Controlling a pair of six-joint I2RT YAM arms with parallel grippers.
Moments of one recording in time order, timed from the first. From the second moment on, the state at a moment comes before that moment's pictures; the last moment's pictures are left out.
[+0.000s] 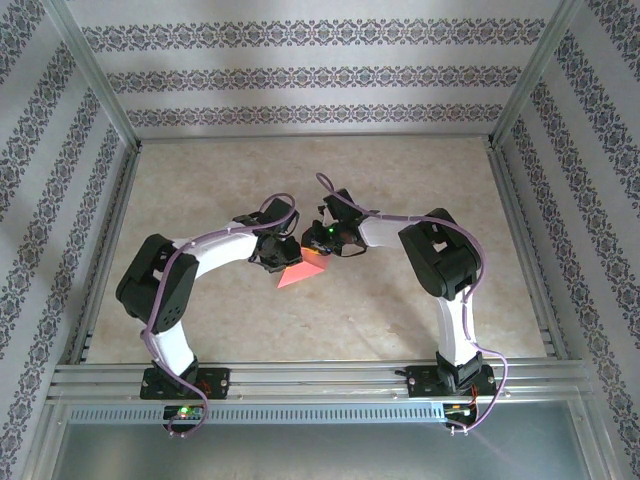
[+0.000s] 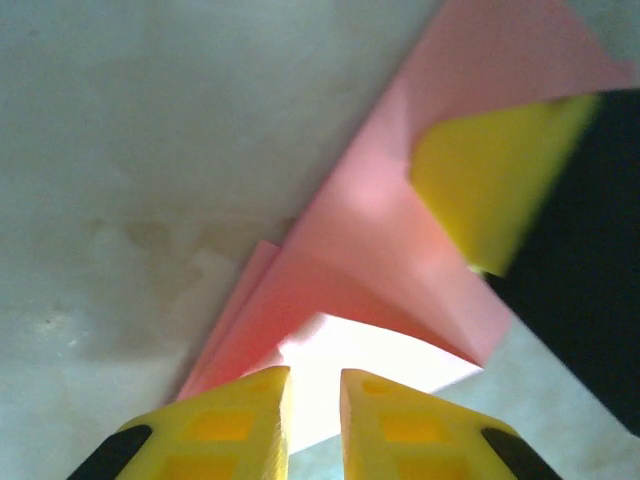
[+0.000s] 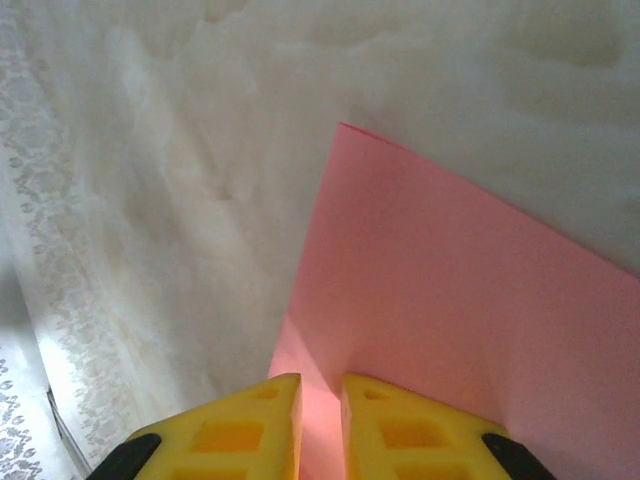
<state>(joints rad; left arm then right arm) -0.54 1.75 1.09 -0.51 0.19 -0.87 0.56 2.07 1.24 -0.12 -0.53 0.85</state>
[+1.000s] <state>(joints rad) -0.57 1.79 1.05 -0.49 0.10 -0.71 0.52 2.02 1.24 -0.19 -0.55 0.83</state>
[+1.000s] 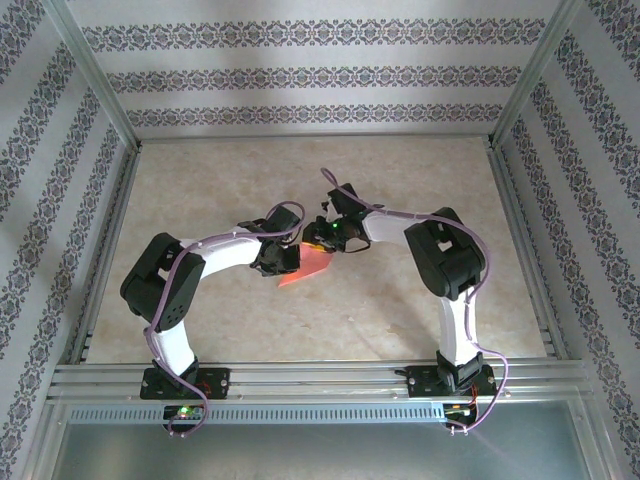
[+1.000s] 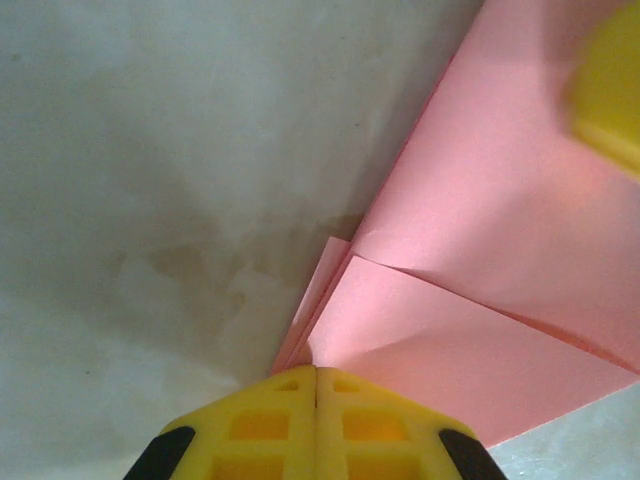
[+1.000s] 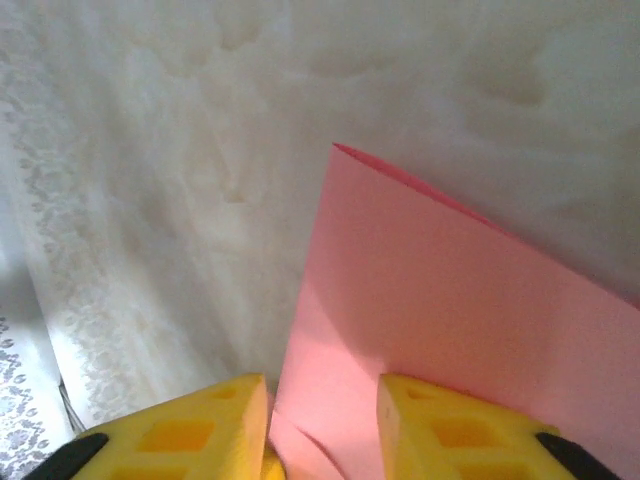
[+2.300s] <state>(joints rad) -0.57 1.81 1.07 -0.50 0.12 -0.79 0.57 1.80 0.89 -0.05 -0.42 1.36</state>
